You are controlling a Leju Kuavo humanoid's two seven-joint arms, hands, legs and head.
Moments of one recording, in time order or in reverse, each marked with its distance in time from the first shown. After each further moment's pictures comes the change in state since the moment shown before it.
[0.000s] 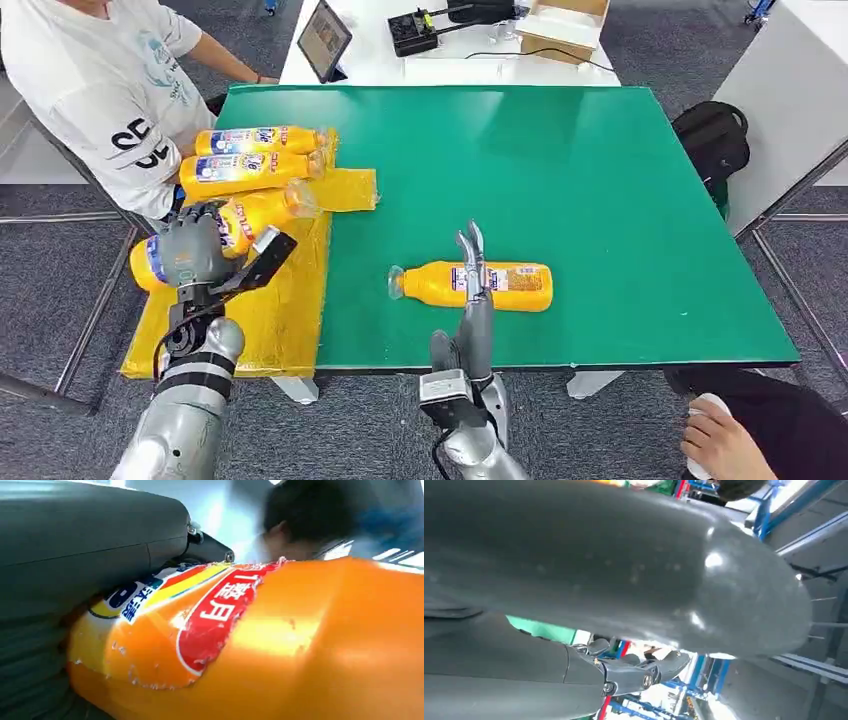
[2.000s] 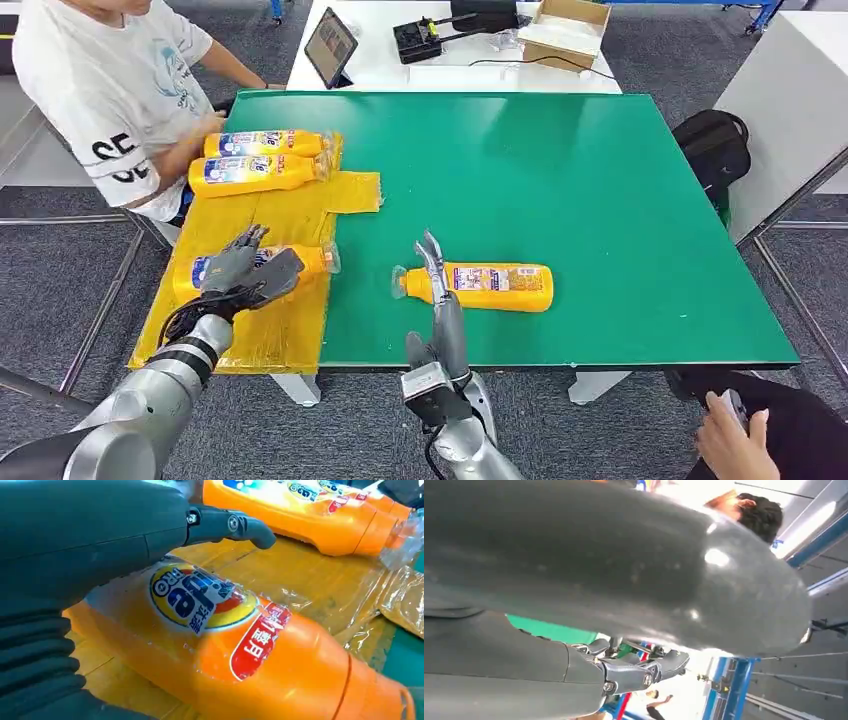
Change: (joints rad) left arm -0.192 0.145 -0.070 0.521 0.297 -0.438 -0.144; right arm -0.043 0.007 0.013 0.134 -0.019 0.138 0.000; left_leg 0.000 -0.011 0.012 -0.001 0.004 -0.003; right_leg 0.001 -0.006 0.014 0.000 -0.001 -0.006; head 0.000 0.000
